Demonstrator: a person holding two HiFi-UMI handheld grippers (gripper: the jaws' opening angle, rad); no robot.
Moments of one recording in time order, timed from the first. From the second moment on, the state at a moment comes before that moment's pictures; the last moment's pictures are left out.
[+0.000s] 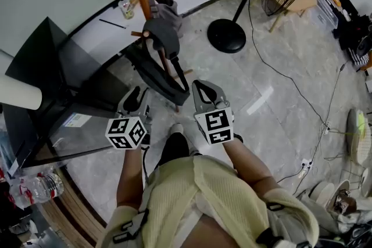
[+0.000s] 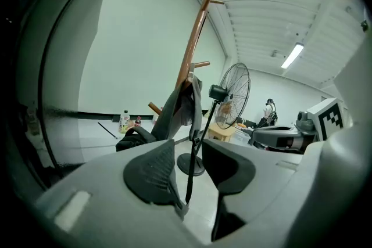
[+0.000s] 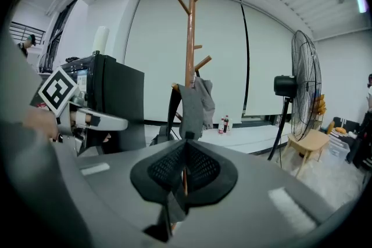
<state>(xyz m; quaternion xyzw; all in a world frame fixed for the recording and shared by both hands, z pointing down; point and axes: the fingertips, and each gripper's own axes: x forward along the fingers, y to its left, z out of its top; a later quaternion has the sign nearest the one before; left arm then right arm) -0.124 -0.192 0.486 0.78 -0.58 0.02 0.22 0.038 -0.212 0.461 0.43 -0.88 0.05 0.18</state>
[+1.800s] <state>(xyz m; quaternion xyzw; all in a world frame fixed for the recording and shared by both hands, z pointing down) -0.113 -0.088 0.407 0.77 -0.62 0.01 0.15 0.044 -0.154 0.416 0.41 -0.90 0.12 0.07</state>
